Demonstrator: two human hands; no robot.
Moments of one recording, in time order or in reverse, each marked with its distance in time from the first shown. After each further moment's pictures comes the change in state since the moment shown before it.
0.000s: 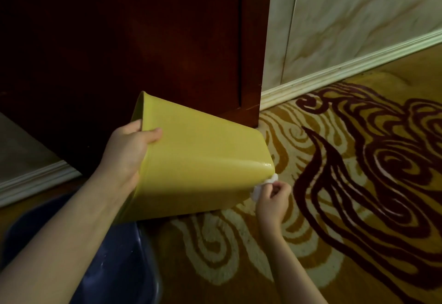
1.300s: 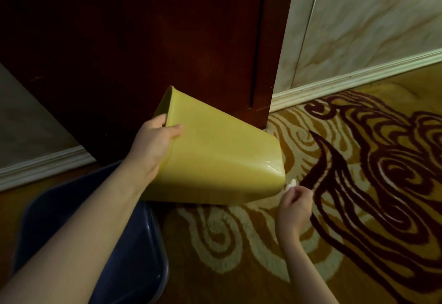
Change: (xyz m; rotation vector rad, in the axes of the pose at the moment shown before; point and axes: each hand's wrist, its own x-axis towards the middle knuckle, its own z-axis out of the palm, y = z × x) left_hand -0.003 -0.008 -0.008 -0.010 -0.090 0.068; right_hand -0.002 0.011 -0.030 -0.220 0.097 -0.195
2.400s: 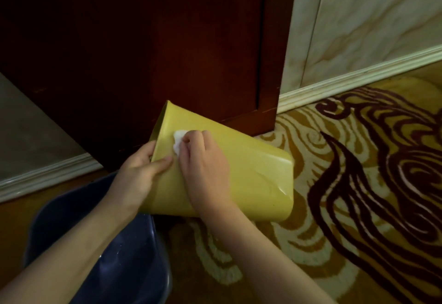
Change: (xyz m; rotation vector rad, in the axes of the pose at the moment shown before) left_hand -0.022 -0.028 -0.017 -0.053 -0.096 0.087; right_hand -0.065 -0.183 0.030 0.090 -0.355 -0.949
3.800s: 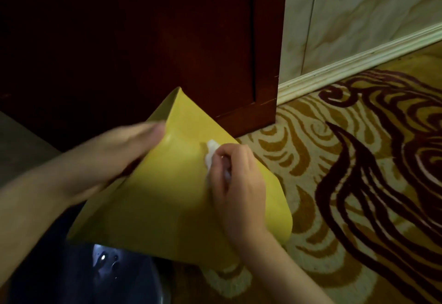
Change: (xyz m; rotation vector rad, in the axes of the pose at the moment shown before) left_hand 0.035 0.045 -0.012 0.397 -0.369 -0.188; right_hand -0.025 0.047 -0.028 0.133 0.174 0.139
